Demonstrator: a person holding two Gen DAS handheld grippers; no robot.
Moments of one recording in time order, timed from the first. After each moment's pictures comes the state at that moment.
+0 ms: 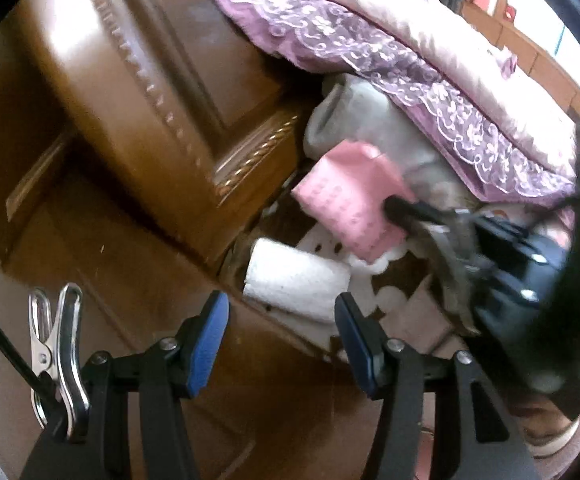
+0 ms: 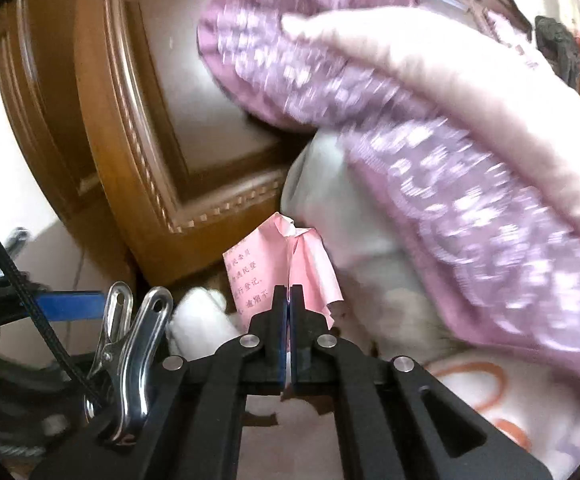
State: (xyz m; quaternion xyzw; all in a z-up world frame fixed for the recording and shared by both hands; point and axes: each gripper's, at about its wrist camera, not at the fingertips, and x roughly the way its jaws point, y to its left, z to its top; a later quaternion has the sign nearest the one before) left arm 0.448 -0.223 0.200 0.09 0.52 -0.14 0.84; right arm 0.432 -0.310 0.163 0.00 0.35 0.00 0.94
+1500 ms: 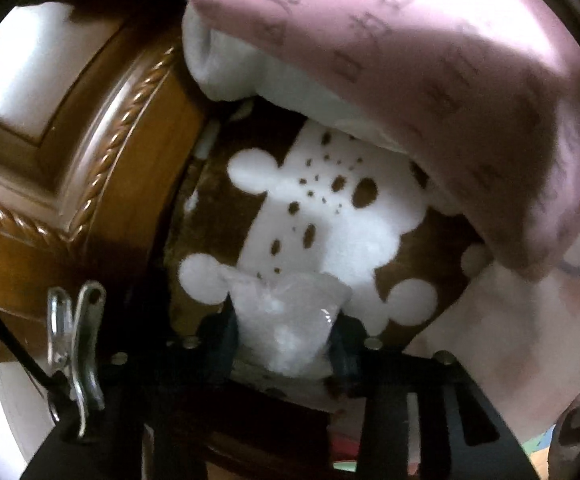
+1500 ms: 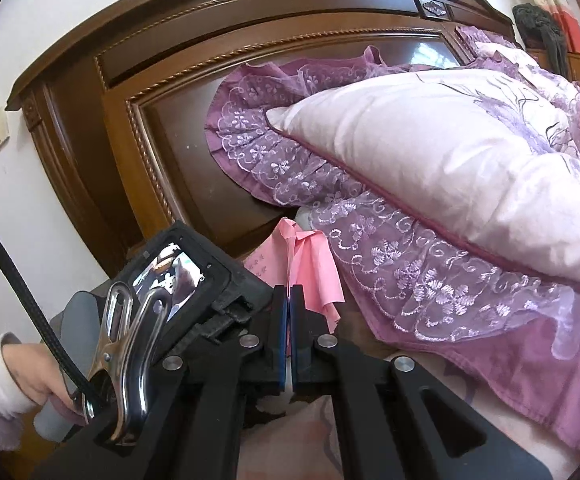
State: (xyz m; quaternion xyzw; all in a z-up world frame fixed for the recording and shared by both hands) left arm 0.496 -0.288 0.126 0.23 0.59 -0.18 0.75; right arm 0.380 -0.335 0.207 0.08 0.26 0.06 0.96
